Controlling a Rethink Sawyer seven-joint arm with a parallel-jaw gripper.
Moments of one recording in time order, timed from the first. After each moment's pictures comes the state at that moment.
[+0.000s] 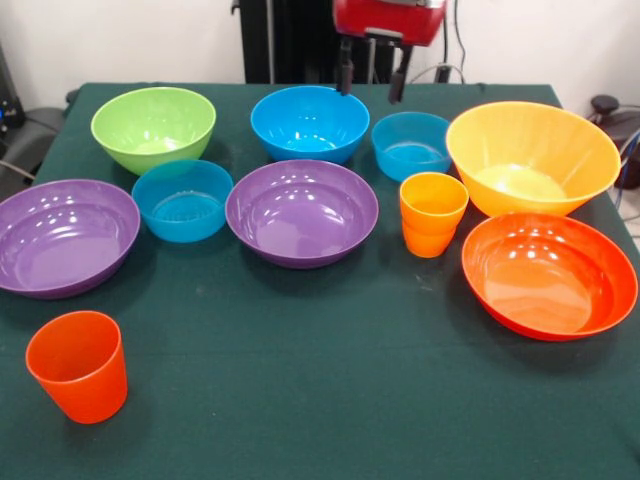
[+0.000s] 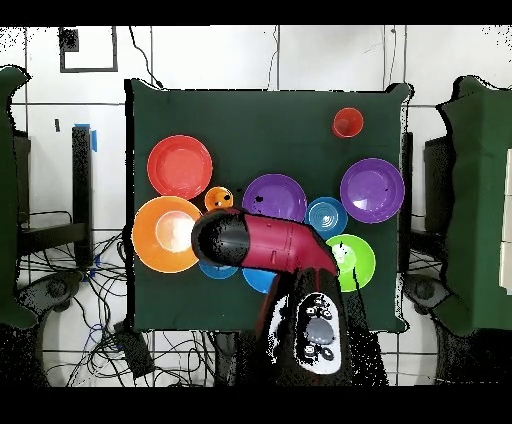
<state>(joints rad) -0.12 -0.77 -0.10 1.82 -0.03 0.49 1.76</state>
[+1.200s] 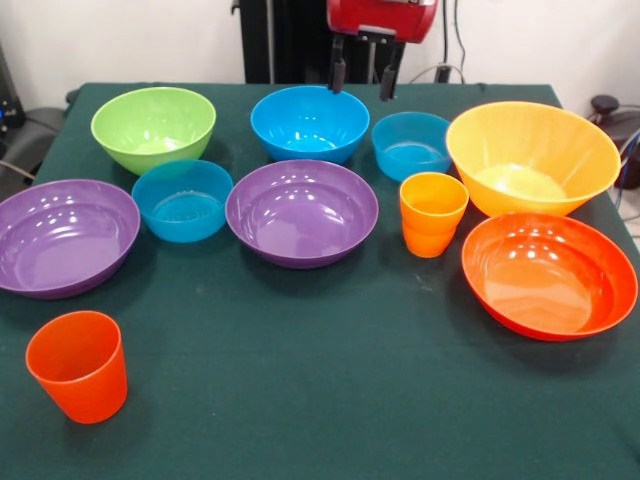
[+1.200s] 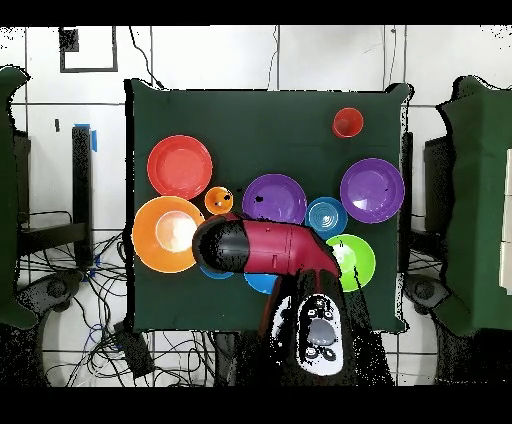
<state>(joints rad) -0.14 -0.79 -0.07 1.83 -0.12 0.47 1.76</state>
